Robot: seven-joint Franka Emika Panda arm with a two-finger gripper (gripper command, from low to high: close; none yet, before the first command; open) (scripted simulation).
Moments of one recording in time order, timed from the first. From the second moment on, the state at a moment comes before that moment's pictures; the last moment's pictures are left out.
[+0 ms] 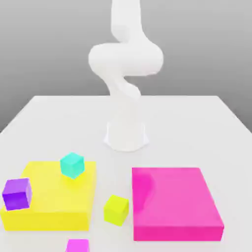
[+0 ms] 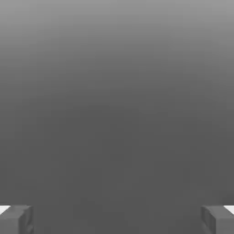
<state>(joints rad) -0.02 -0.75 0.01 -2.33 0.04 2.33 0.89</state>
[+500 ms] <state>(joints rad) -0.15 -0.44 0.12 -2.49 0.19 2.51 1.45</state>
